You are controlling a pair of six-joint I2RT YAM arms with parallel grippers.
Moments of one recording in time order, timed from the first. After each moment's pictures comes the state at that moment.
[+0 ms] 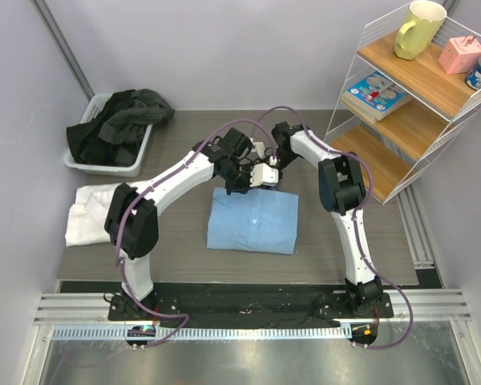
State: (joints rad) left arm -0.66 1.85 1.61 -0.87 0.40 0.93; right arm 0.36 2.44 2.02 -1.09 -0.81 -0.50
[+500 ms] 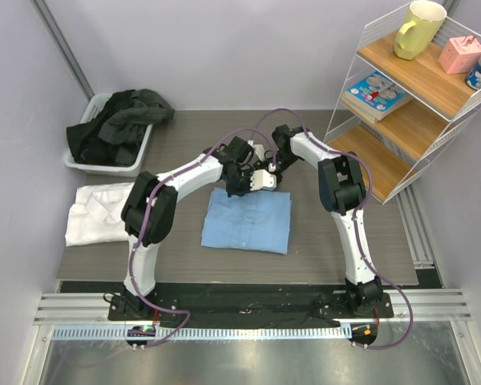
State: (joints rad) left arm -0.63 2.05 1.60 -0.71 0.31 0.97; right arm 0.36 2.44 1.99 -1.08 -0.84 -0.54
